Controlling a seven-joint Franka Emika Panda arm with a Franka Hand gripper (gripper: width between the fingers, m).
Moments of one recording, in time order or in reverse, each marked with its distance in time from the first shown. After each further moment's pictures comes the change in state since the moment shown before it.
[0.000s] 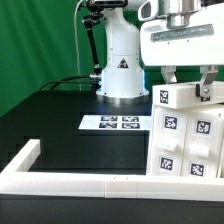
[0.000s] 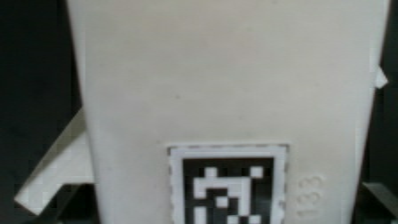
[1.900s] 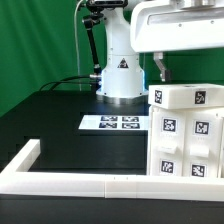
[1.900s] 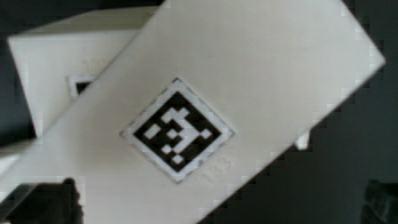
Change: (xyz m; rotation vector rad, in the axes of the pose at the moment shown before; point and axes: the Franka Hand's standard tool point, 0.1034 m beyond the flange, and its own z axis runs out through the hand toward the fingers) arm -0.013 -0.019 -0.023 -0.007 0.000 -0.922
